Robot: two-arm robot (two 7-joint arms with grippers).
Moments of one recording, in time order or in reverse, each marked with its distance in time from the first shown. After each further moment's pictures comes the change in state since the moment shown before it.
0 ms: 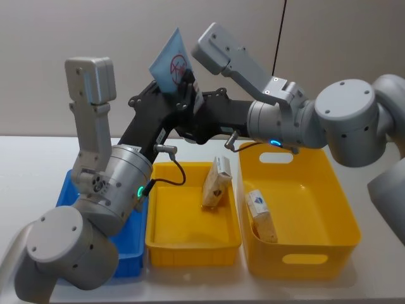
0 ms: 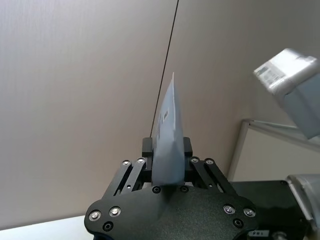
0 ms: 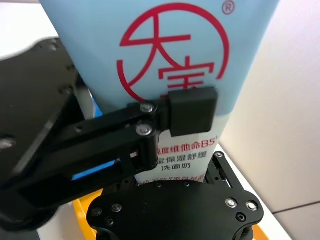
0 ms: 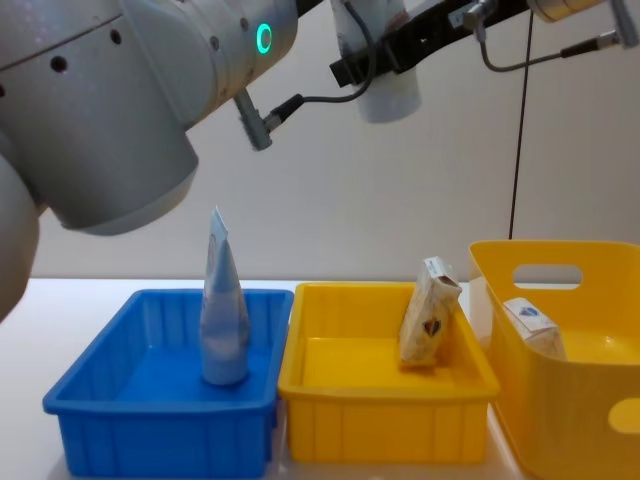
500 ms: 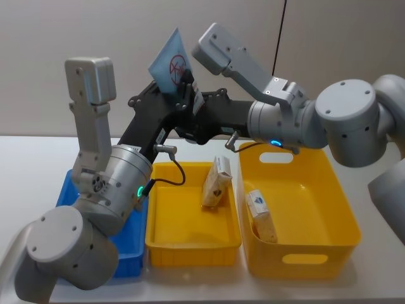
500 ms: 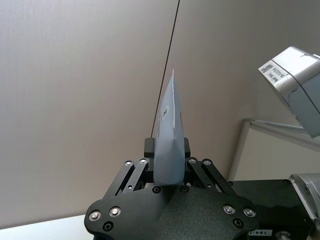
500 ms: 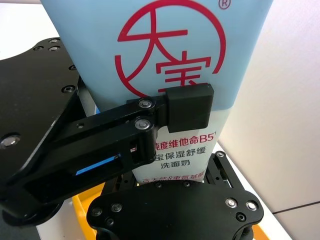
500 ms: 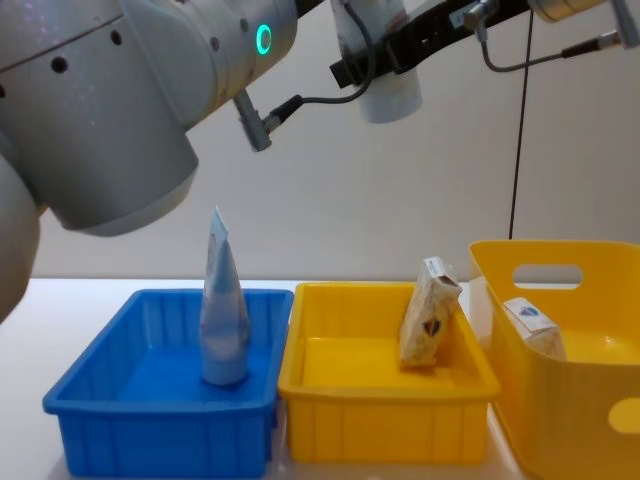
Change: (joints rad) left arm 0.000 -0.001 -0.001 0.002 0.002 0.000 0.002; right arm -0.001 0.001 0.001 -0.002 0.001 0.002 0.001
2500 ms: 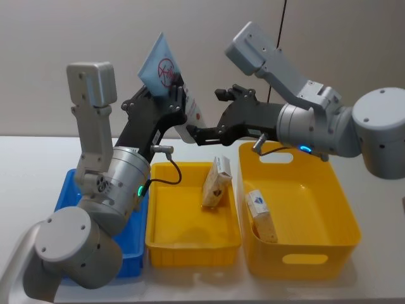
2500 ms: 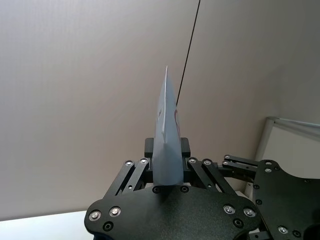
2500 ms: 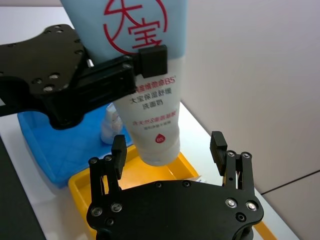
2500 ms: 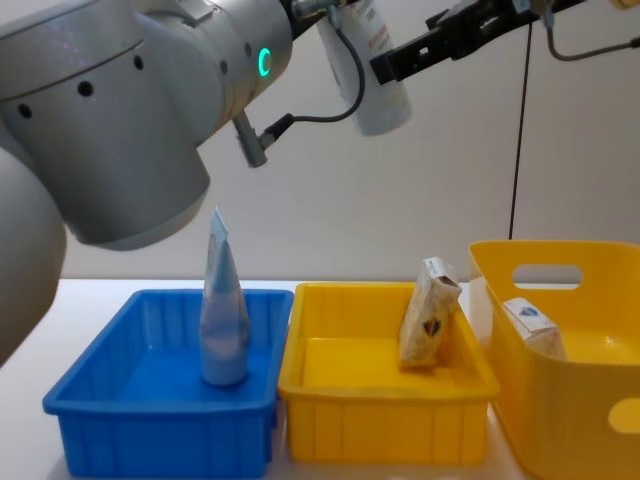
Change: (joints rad) left arm -0.007 -0.027 -0.014 0.044 0.057 -0.018 0.059; right arm -0.094 0.062 0.092 -0.131 0.002 0.042 -0.010
